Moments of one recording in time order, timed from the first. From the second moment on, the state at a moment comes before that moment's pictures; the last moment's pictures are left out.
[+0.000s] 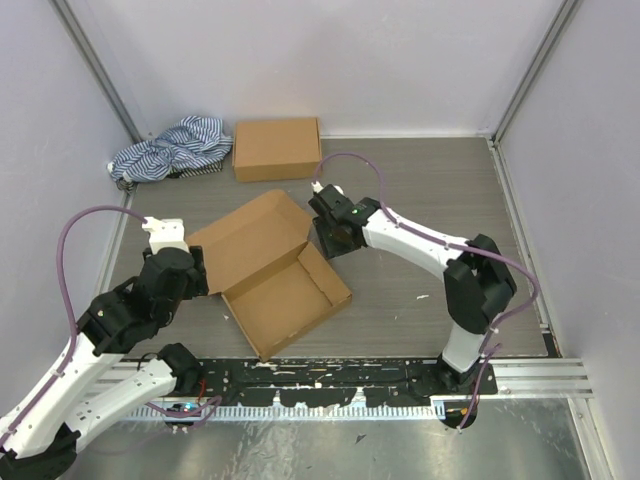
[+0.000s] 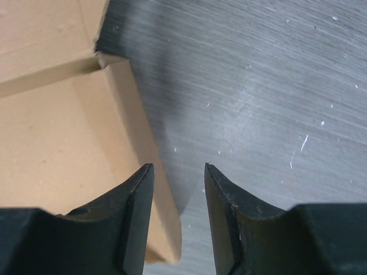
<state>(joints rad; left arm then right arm) -0.74 0.62 0.93 -1.03 -0.64 -0.48 0.79 1.72 1.35 -0.72 0.20 0.38</state>
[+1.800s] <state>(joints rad) -0.74 0.63 0.93 -1.03 -0.64 -0.48 0.97 1.86 1.23 -0.69 0.55 0.71</state>
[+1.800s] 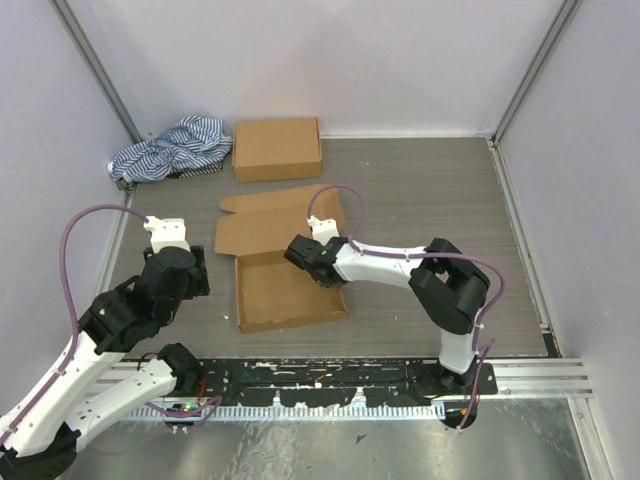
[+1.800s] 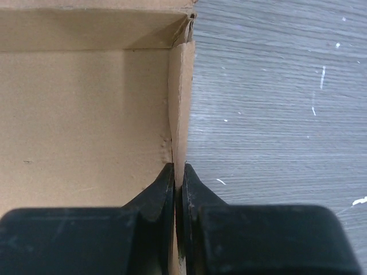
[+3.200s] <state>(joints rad) -0.16 1.55 1.17 -0.59 0.00 -0.58 0.34 1.74 1.45 -0.64 0.04 0.51</state>
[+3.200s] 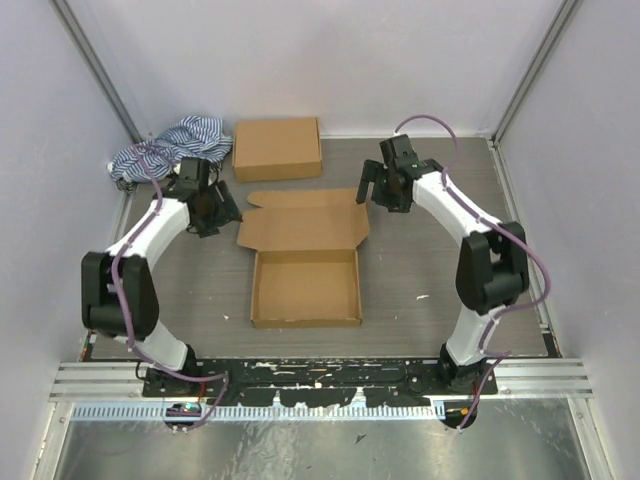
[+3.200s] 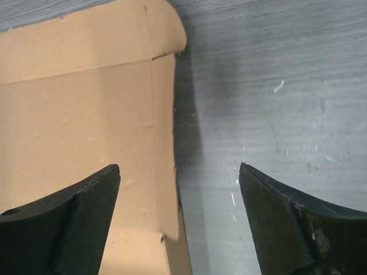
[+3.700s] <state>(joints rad) -0.14 1.90 1.36 -0.54 0.16 -0.58 0.29 2.03 1.58 -0.64 -0.19 0.44</state>
